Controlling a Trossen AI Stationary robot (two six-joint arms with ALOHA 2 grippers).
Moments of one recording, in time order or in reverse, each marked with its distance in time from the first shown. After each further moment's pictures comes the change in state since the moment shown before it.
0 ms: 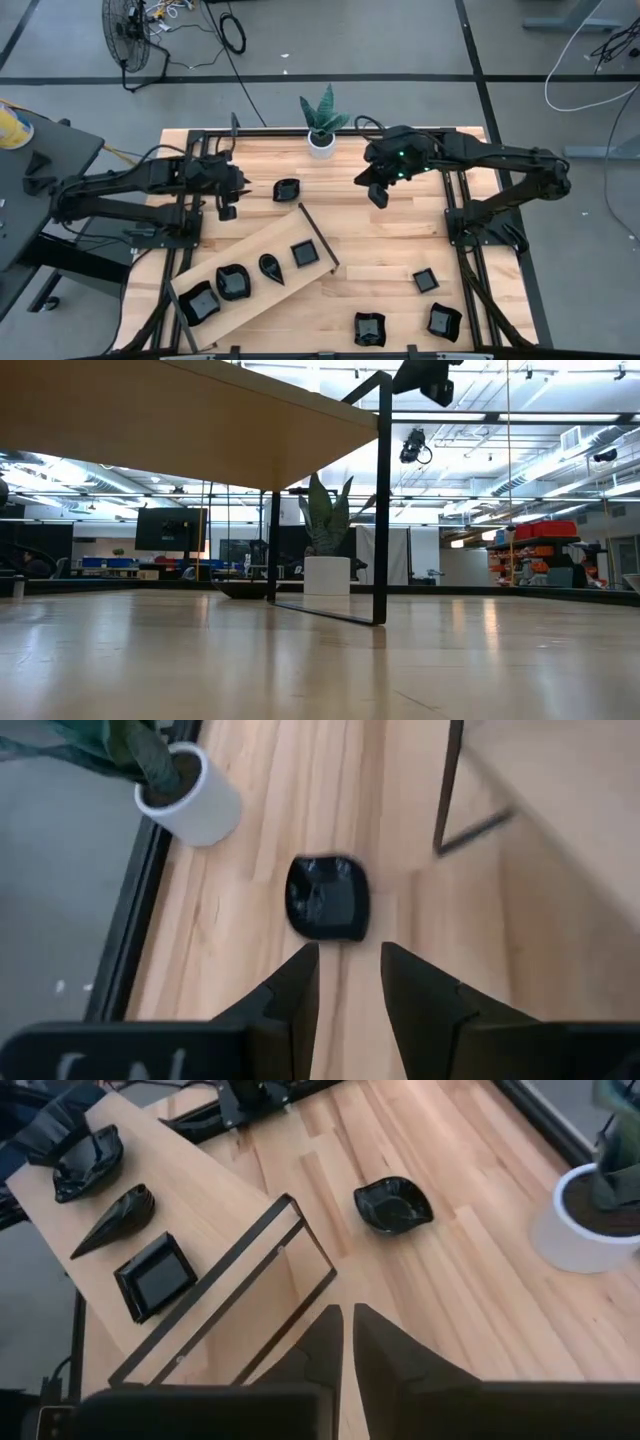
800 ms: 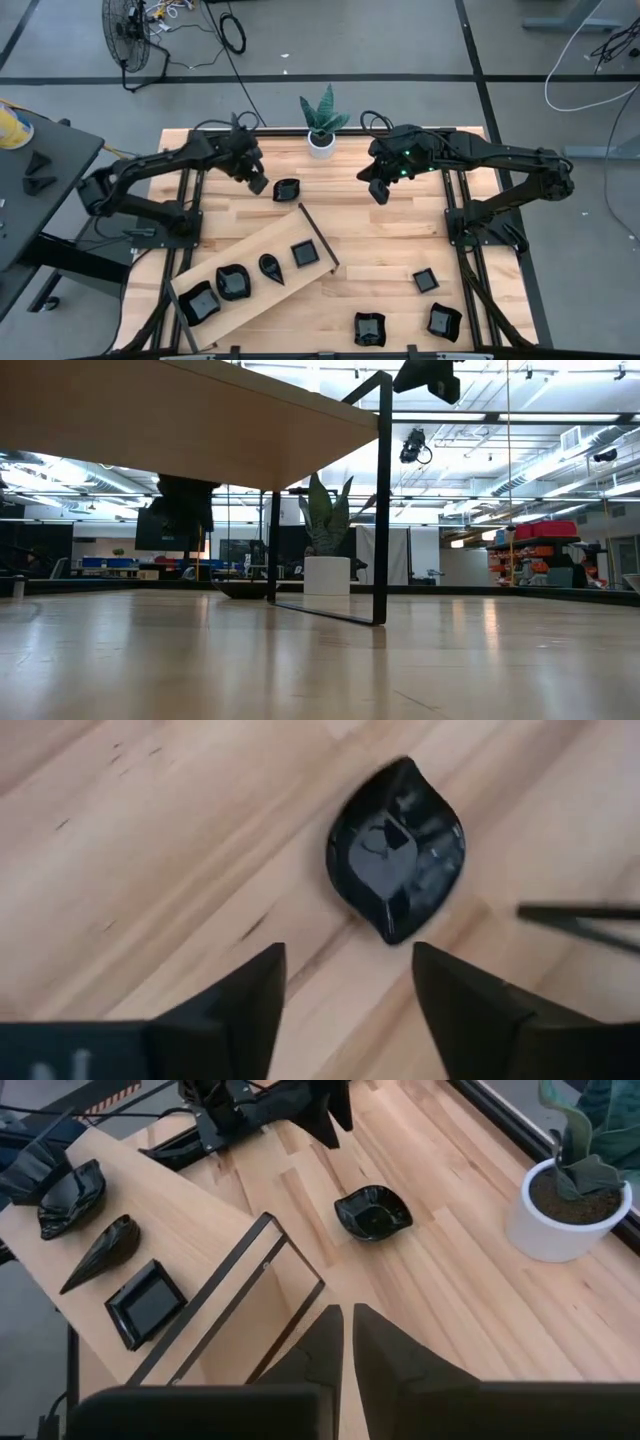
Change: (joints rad) left arm 0.446 0.427 -0.050 0.166 0.352 -0.483; right arm 0.006 -0.024 0.000 -0.001 0.064 0.081
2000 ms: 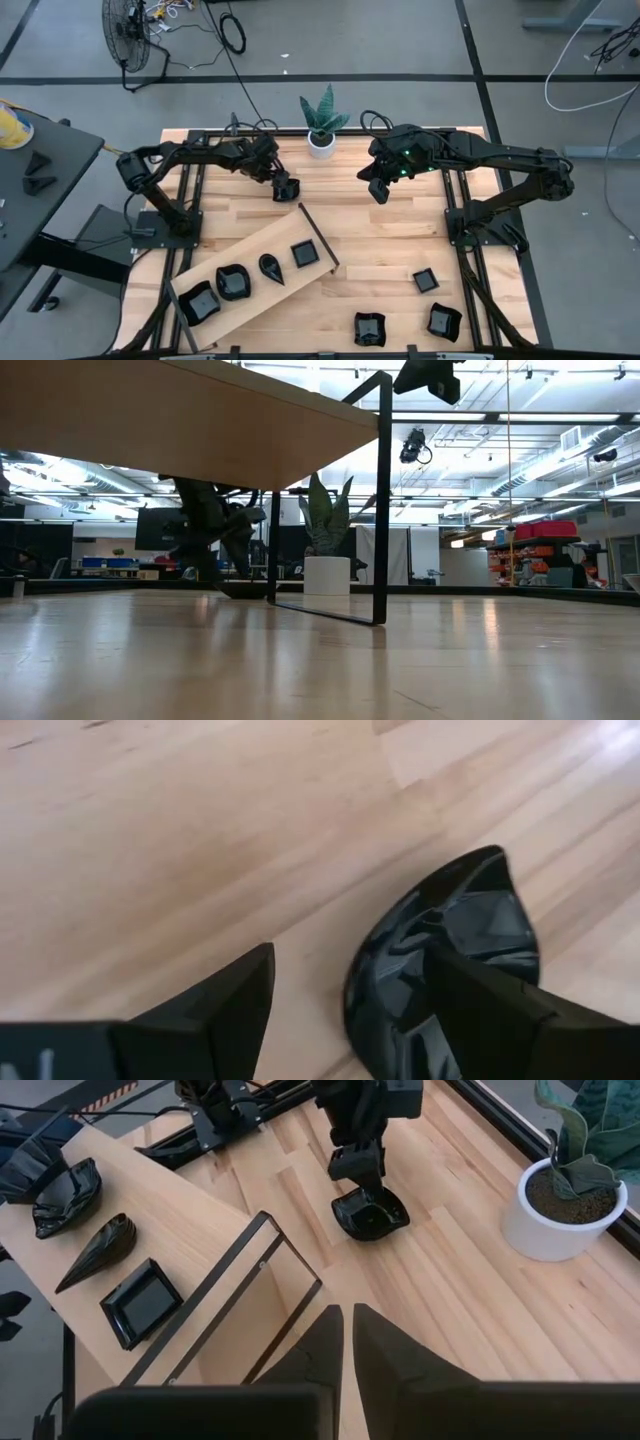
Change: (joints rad) left arm -0.003 0.349 0.000 0.340 0.004 -0.277; right arm 0.000 0.000 0.000 -0.004 0.003 -0.005
